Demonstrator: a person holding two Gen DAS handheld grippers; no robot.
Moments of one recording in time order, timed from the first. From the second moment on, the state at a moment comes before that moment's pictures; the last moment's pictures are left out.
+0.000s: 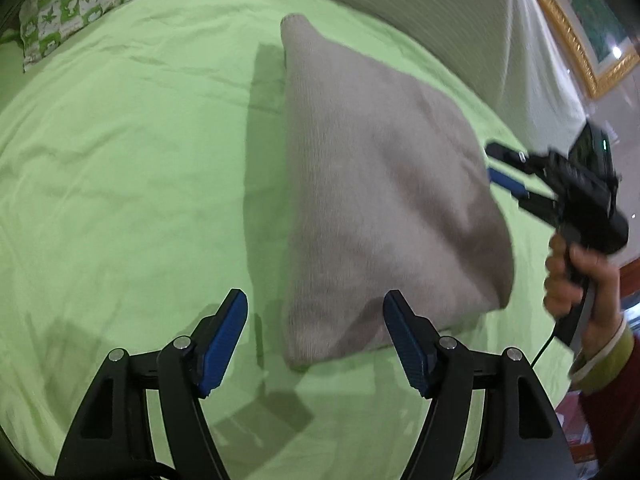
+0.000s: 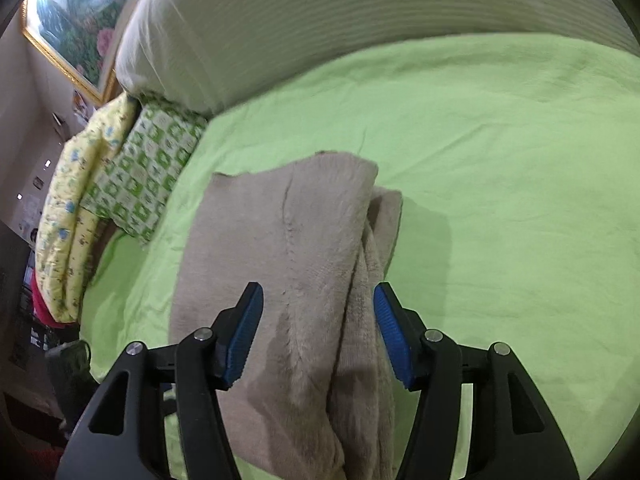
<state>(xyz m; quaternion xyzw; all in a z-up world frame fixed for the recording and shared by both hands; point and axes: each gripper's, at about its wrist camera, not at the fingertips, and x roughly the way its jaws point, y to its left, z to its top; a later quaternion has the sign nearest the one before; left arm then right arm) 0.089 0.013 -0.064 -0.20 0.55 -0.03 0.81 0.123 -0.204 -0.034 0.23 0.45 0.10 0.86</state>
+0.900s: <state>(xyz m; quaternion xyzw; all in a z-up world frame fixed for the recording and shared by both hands) 0.072 -0.007 -0.085 -0.17 0.58 -0.01 0.79 0.061 -0.203 -0.020 0.22 0.42 0.14 0.87</state>
